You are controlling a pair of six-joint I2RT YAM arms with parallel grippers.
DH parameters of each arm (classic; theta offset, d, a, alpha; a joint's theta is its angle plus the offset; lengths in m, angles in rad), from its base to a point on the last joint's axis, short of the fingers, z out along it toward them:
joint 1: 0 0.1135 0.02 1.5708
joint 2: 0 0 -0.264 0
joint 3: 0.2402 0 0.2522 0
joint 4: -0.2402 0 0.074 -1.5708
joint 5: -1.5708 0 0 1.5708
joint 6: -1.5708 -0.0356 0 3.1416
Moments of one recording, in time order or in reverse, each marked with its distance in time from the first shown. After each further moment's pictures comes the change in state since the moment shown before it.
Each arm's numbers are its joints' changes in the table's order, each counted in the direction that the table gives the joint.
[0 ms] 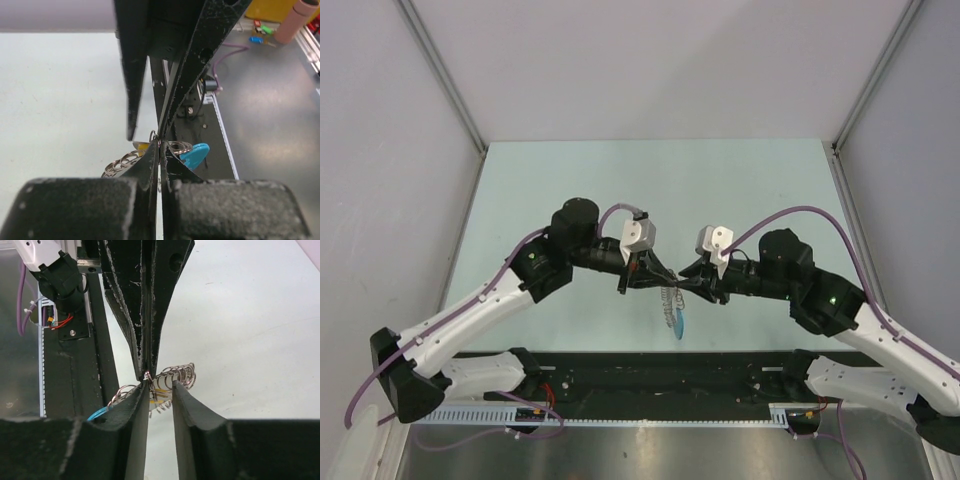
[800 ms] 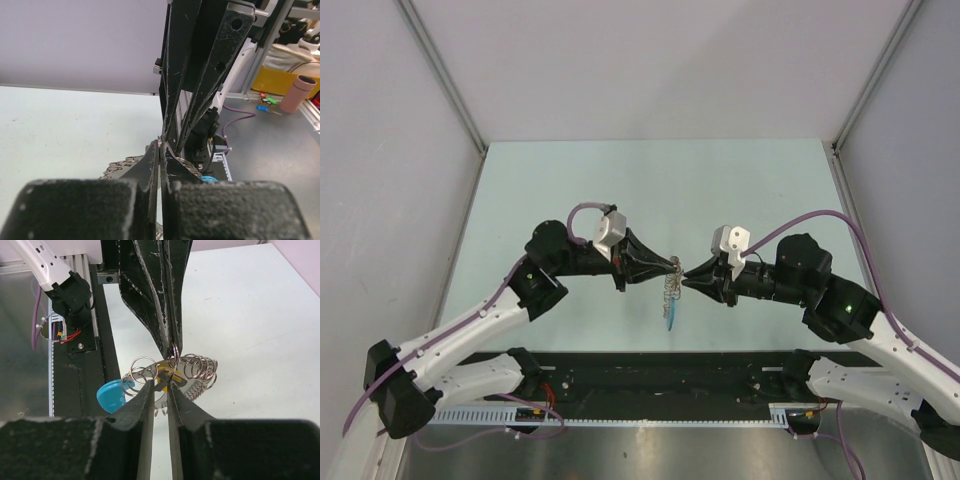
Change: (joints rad) left arm 0.034 0.120 -0.274 0.607 0.090 0.336; right arm 0.000 0.072 0.000 0.010 0.002 -0.044
